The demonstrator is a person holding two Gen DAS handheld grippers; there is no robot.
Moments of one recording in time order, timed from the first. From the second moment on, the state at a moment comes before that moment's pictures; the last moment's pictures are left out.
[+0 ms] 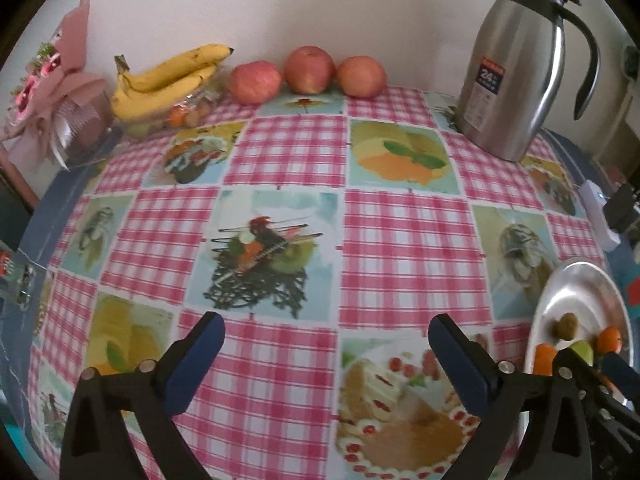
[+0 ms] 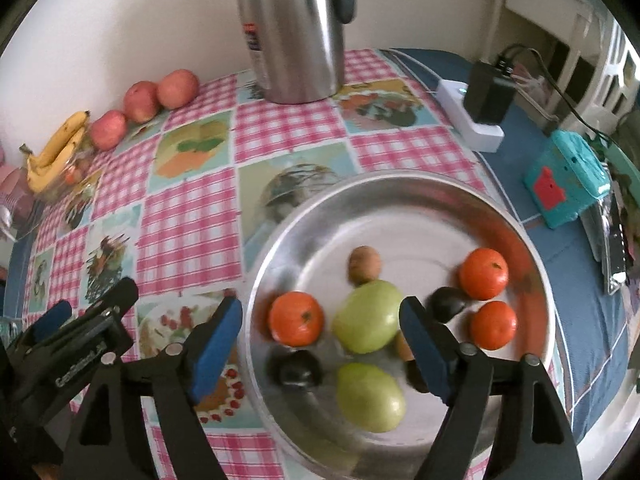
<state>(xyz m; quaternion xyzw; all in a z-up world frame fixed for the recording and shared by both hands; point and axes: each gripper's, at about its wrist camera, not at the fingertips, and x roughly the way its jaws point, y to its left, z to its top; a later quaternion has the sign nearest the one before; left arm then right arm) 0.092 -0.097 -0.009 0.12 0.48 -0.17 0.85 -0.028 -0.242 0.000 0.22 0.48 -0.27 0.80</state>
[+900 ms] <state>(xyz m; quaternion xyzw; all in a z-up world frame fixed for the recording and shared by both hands) 0.049 -0.019 0.023 0.14 0.50 -0.10 0.85 -0.055 -0.182 0.001 0.19 0.47 -0.22 0.83</state>
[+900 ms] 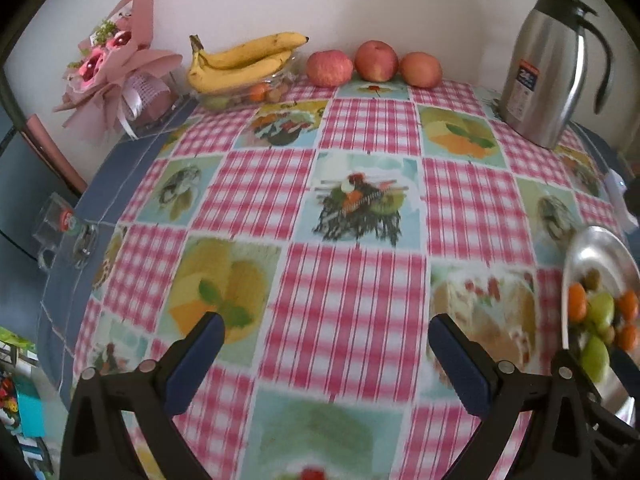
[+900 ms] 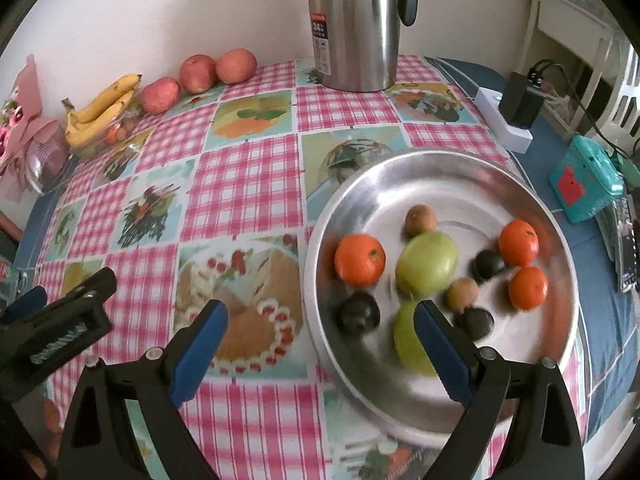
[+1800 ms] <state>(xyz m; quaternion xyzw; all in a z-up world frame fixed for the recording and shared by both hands) 0.007 0.022 0.032 0.13 0.49 -0.13 0.85 -0.097 -0.156 0.018 0.19 0.46 -0.22 0.84</state>
